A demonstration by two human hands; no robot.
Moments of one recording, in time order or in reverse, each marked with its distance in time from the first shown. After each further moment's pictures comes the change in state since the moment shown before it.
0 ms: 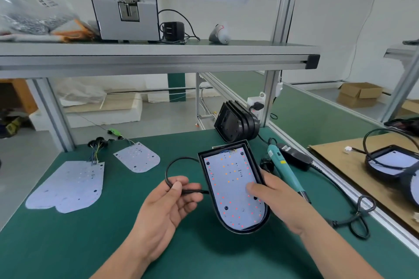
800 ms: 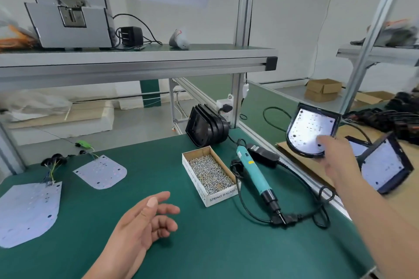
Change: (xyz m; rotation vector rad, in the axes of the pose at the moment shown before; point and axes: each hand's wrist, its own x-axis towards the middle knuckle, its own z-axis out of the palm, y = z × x) left_hand 0.004 -0.015 -0.002 0.260 -0.085 -0.050; right_hand 0.029 0.005 -0.225 0.238 0.927 -0.024
